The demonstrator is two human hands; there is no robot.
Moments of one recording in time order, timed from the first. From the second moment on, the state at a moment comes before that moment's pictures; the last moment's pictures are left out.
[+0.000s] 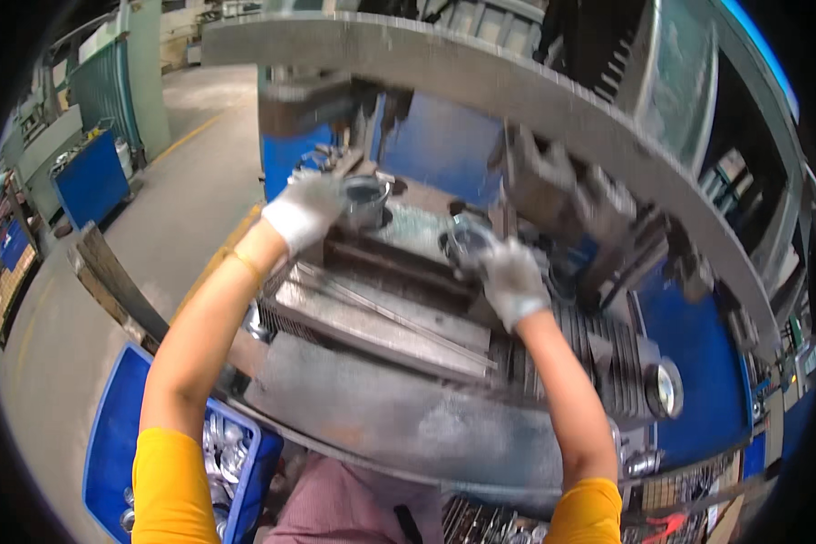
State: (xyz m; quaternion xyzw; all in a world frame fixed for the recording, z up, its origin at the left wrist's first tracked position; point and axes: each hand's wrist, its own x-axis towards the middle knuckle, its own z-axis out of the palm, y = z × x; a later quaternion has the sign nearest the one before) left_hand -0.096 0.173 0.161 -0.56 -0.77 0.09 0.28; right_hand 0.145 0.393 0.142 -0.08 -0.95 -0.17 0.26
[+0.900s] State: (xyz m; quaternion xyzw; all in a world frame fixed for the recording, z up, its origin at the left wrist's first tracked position) left_hand 0.180 0.162 -0.027 -0.47 -0.77 -0.42 0.02; right_hand 0.416 0.329 -0.006 -0.51 -0.59 0.49 0.40
